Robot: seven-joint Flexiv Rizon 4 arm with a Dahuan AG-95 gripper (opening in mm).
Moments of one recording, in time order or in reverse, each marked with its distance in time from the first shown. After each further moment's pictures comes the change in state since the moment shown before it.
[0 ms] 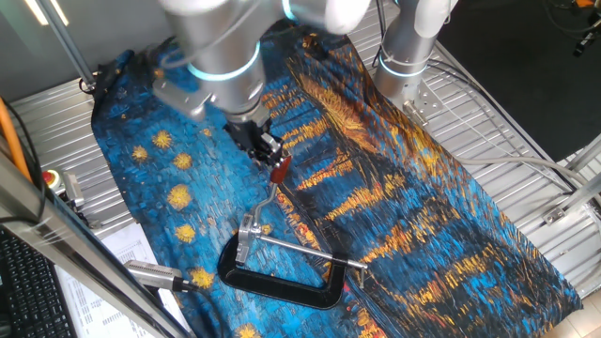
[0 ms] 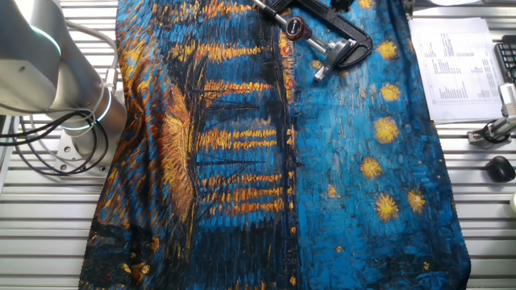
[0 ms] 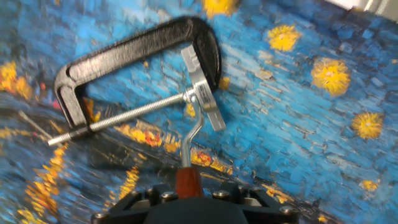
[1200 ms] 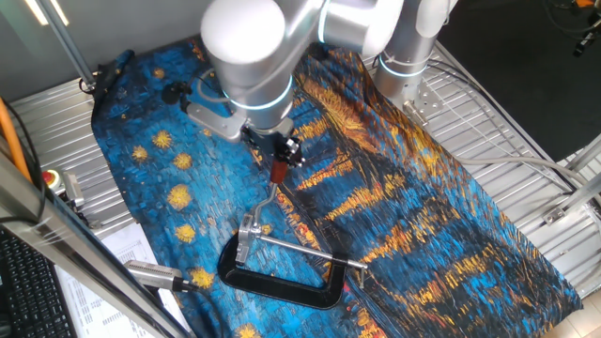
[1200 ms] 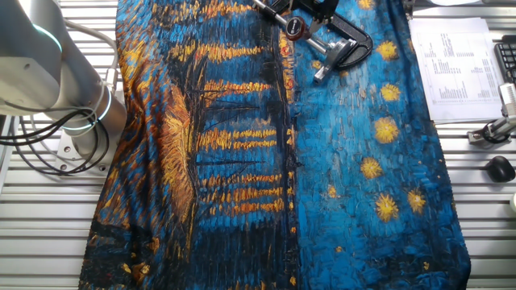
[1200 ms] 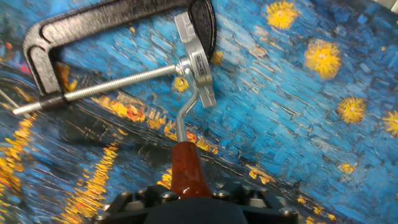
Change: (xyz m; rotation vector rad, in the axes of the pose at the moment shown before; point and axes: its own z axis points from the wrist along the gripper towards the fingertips) arm 0.022 0.007 0.023 0.137 0.060 -0.043
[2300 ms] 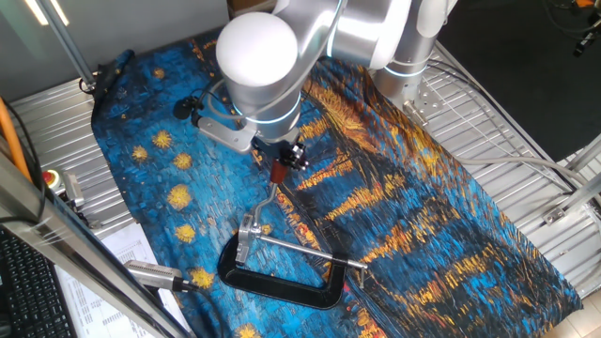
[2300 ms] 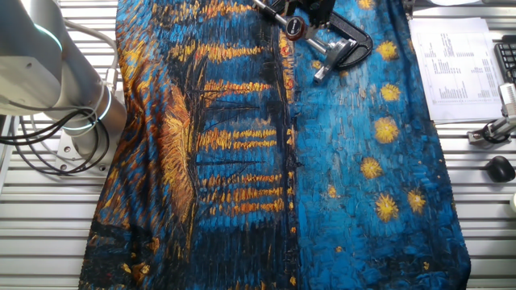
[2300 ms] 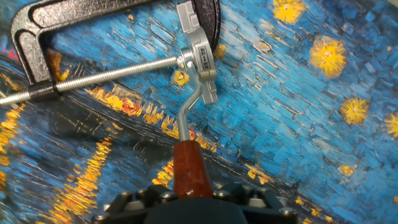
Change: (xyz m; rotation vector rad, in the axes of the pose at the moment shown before) arm 0.009 0.001 0.017 0.033 0.007 -0.035
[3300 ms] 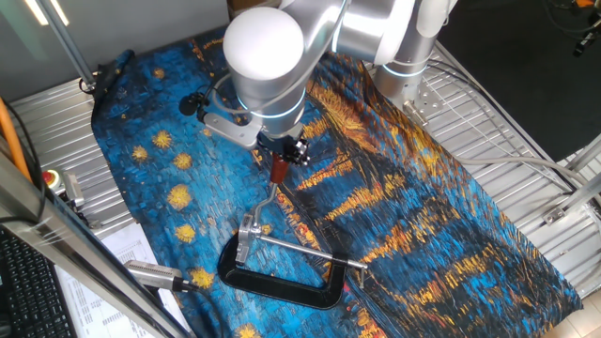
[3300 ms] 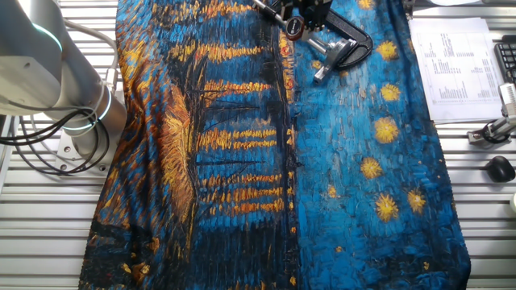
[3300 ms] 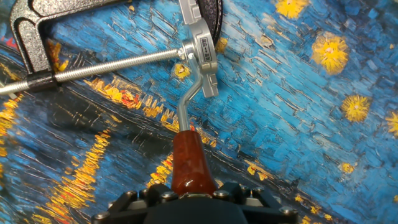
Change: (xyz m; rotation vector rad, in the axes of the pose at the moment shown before) arm 0.008 0.002 0.000 0.001 0.001 -0.009
